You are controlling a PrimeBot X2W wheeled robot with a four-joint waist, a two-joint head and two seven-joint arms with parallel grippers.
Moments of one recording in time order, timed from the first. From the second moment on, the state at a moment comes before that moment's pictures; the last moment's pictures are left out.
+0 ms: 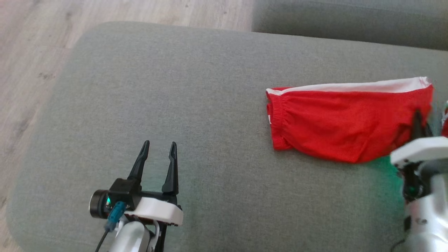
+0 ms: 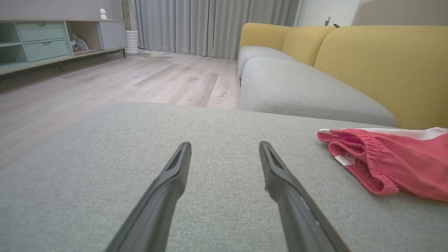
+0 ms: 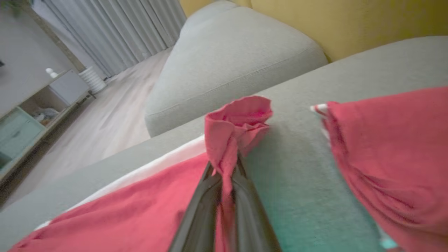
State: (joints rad) left arm -0.17 0.04 -0.30 0.38 -0.24 0.02 -0.25; right arm -0.41 -0.11 -0.33 0.68 0.31 0.13 -0.04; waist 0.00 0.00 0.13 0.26
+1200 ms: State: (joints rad) left arm -0.13 0.04 -0.27 0.47 -0.21 0.01 -0.25; right arm -0.42 -0.17 0.60 0.80 0.51 0.13 -0.11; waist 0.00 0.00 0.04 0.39
